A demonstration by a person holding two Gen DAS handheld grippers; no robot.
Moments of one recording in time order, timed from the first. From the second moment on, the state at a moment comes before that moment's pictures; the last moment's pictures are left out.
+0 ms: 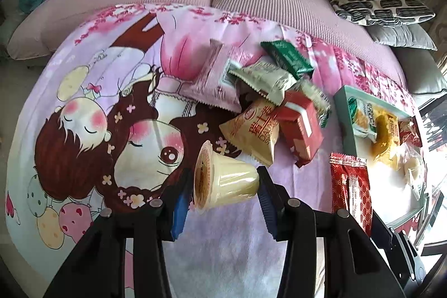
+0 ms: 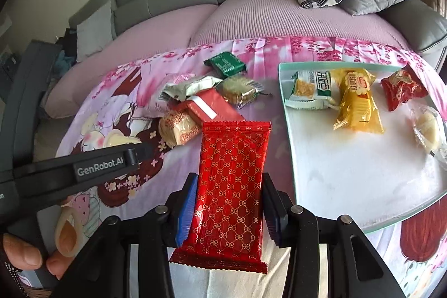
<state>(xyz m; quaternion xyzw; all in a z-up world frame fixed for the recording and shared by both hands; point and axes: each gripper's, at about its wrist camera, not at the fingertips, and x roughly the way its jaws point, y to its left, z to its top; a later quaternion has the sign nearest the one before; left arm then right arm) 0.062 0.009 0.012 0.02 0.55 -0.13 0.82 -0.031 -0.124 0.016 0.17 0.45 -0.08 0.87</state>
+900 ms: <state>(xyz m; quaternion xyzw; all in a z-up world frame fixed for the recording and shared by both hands) 0.008 -0.138 0.023 0.09 0.47 -0.35 0.80 -0.090 -0.268 0.025 0.23 0.38 -0.27 0.85</state>
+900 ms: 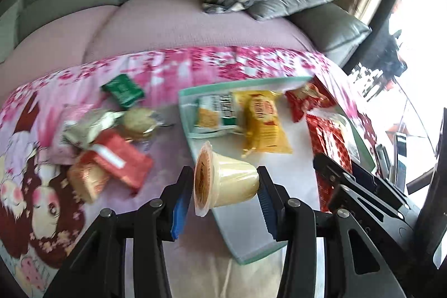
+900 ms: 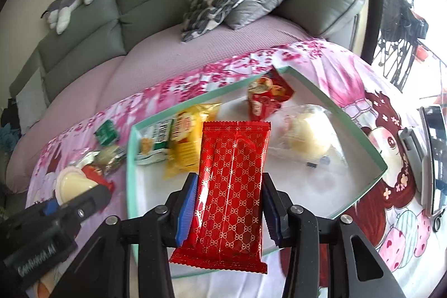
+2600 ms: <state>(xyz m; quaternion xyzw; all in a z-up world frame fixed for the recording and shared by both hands) 0.030 -0.170 -0.031 0.13 0.52 -0.33 0.78 -0.080 -0.287 0.011 0.23 0.41 -0.27 0.84</state>
